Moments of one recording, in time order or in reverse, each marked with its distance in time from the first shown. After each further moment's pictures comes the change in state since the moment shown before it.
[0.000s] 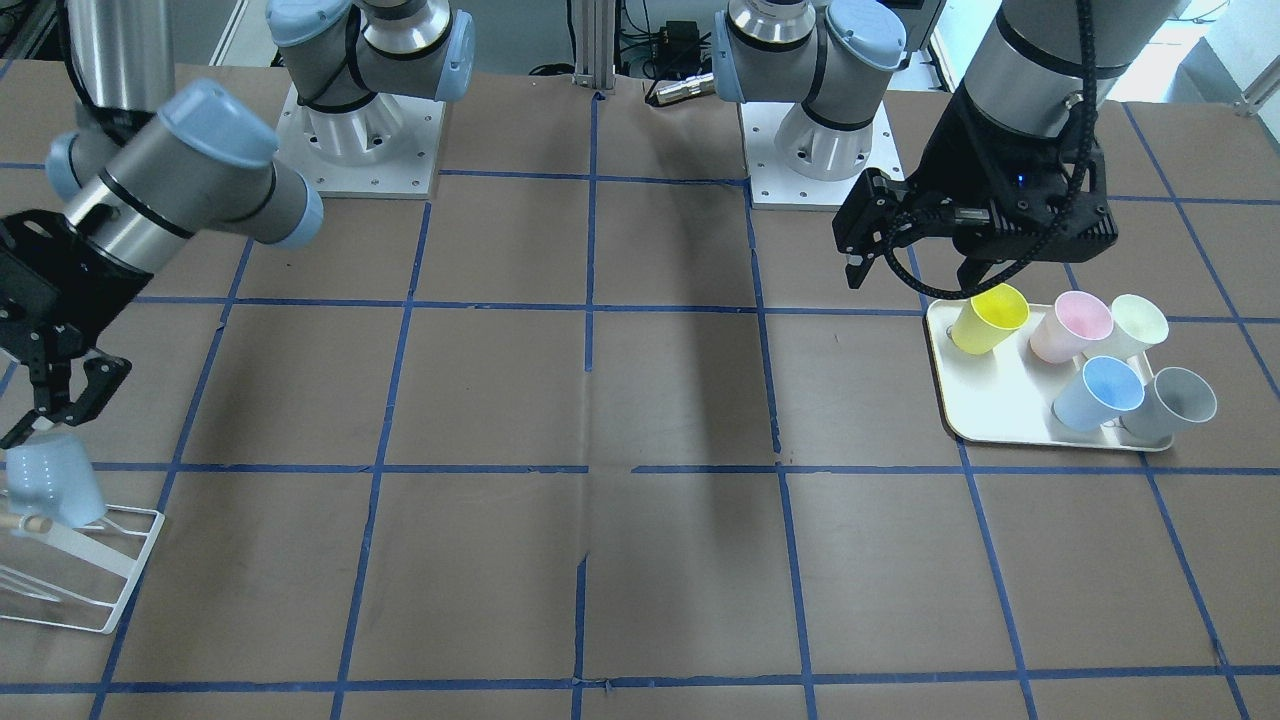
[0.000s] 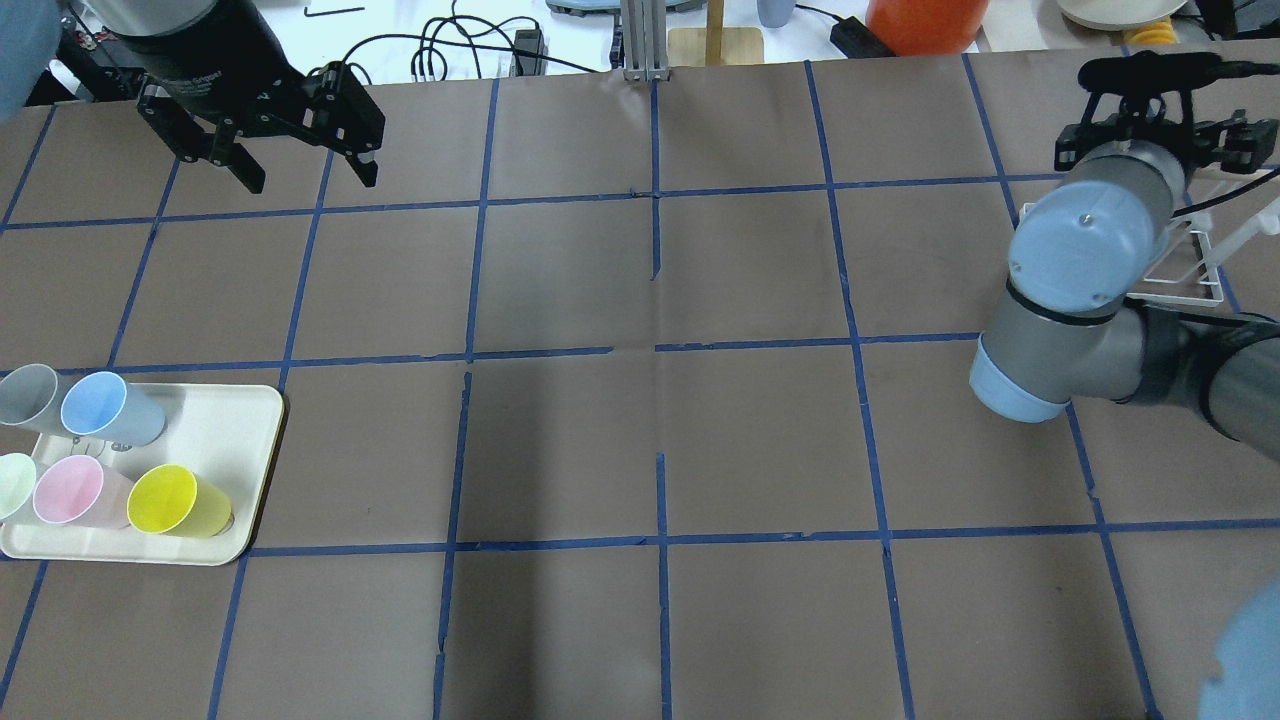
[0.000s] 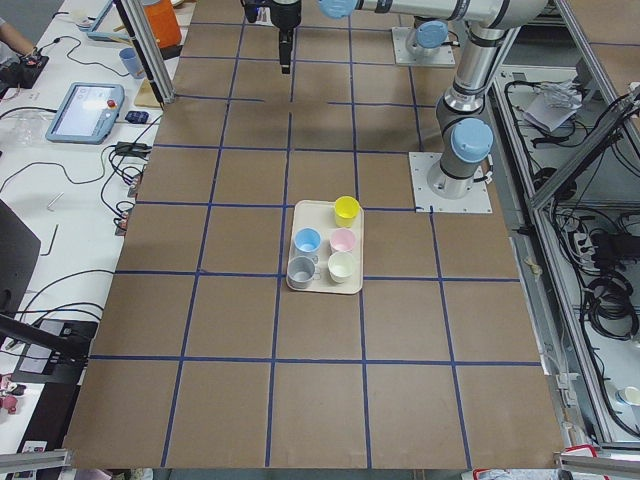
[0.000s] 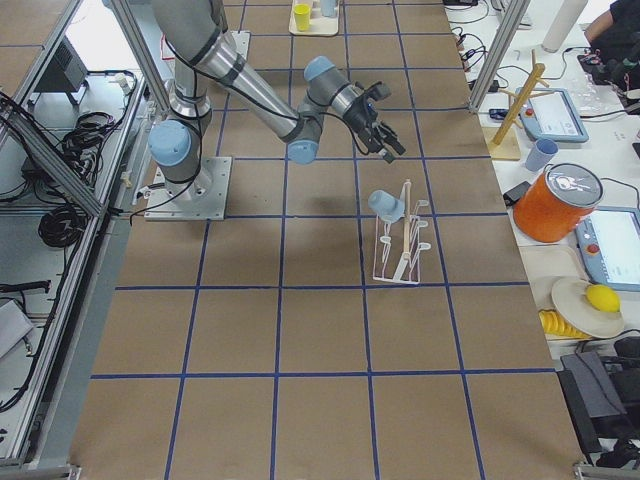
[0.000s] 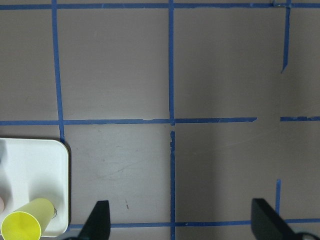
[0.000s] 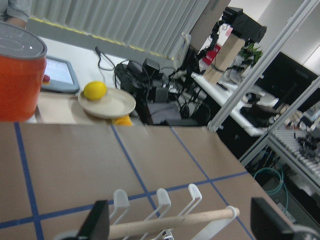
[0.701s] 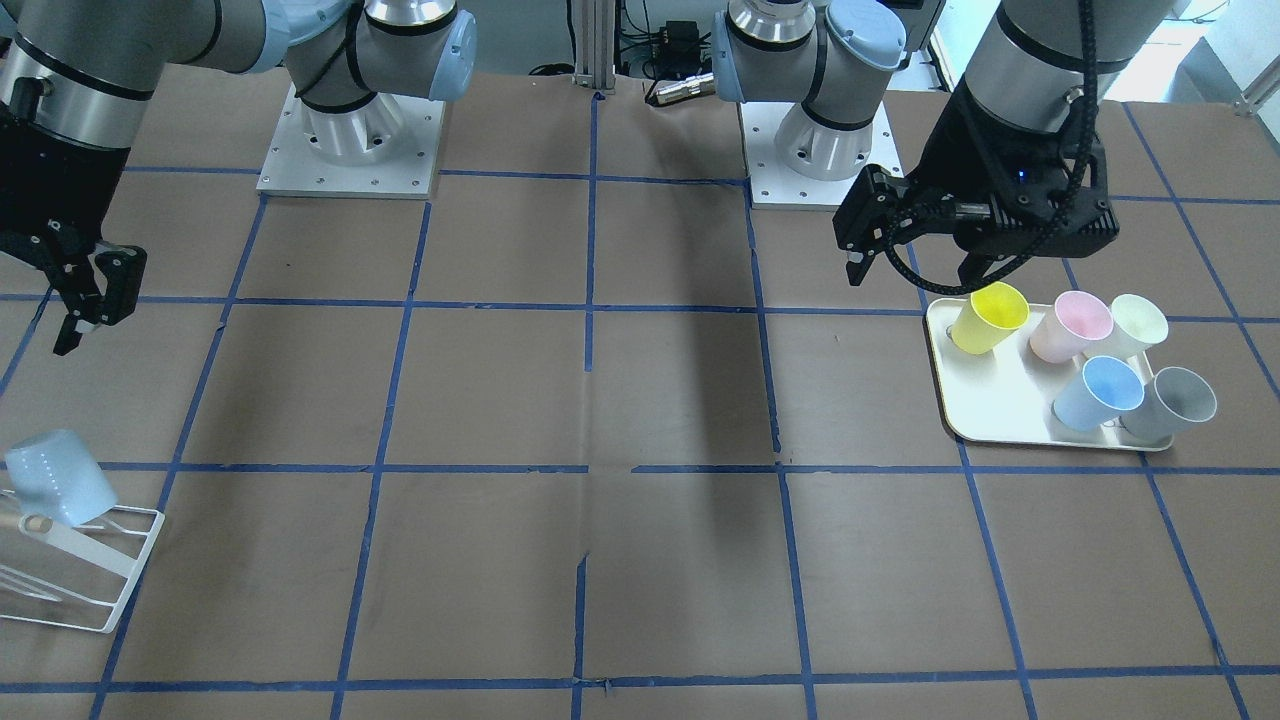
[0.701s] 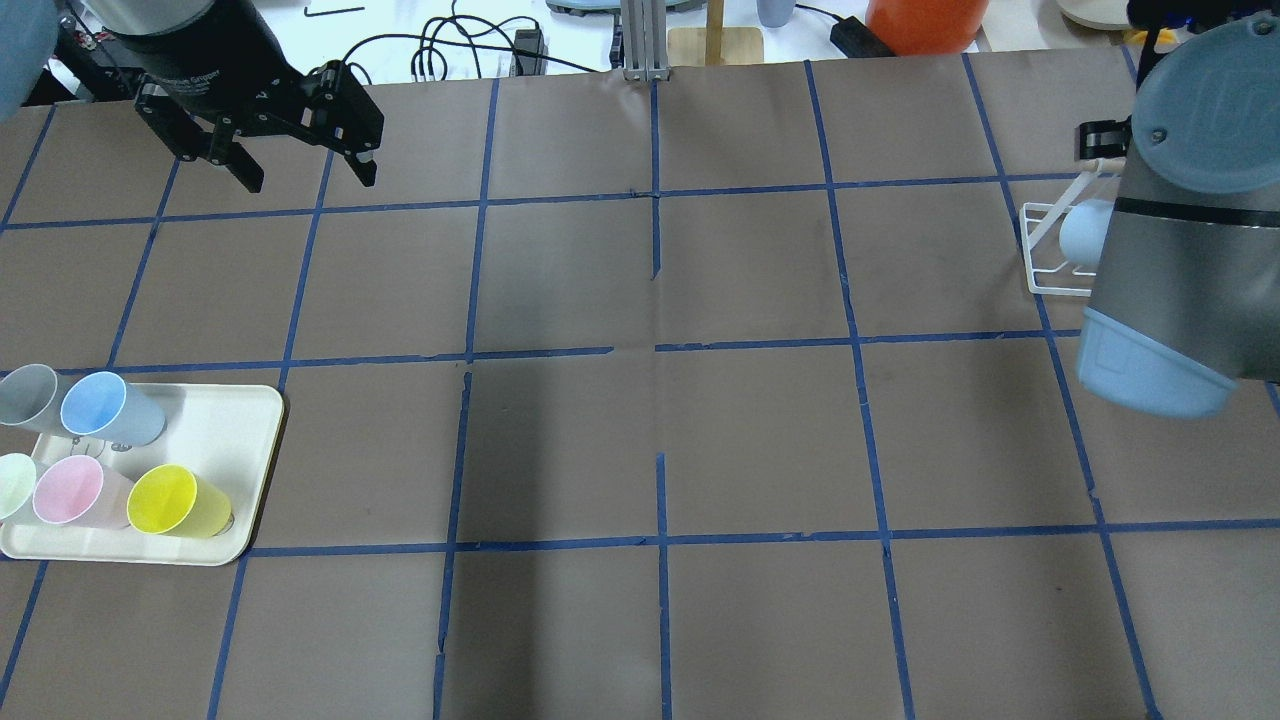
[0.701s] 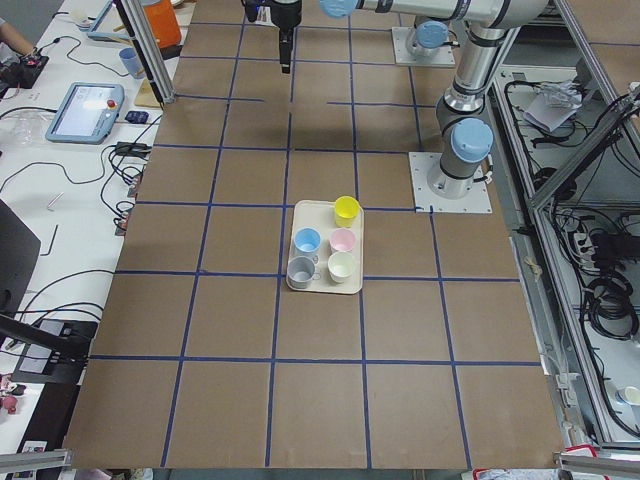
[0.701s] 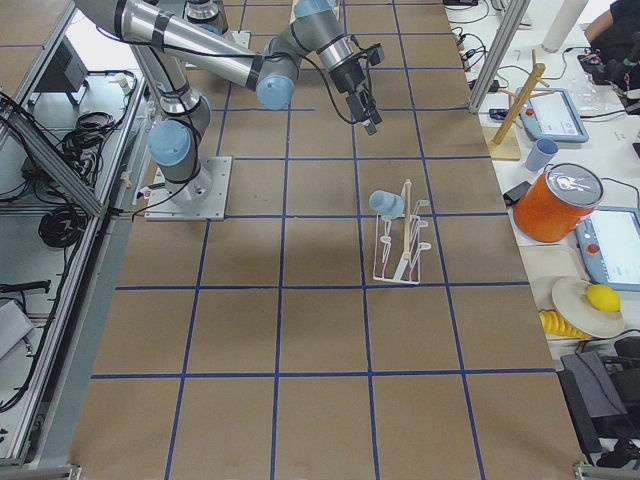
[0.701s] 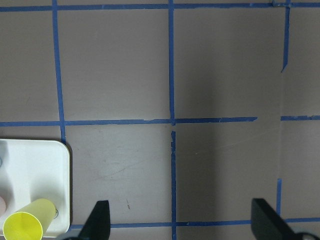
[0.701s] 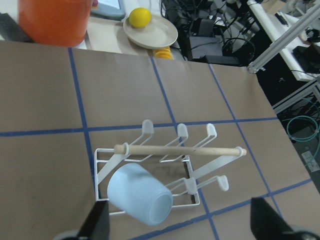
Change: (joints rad) left arm 0.000 0.000 0.000 0.000 0.001 0.001; right arm 0.004 -0.258 -0.081 0.720 0.128 0.065
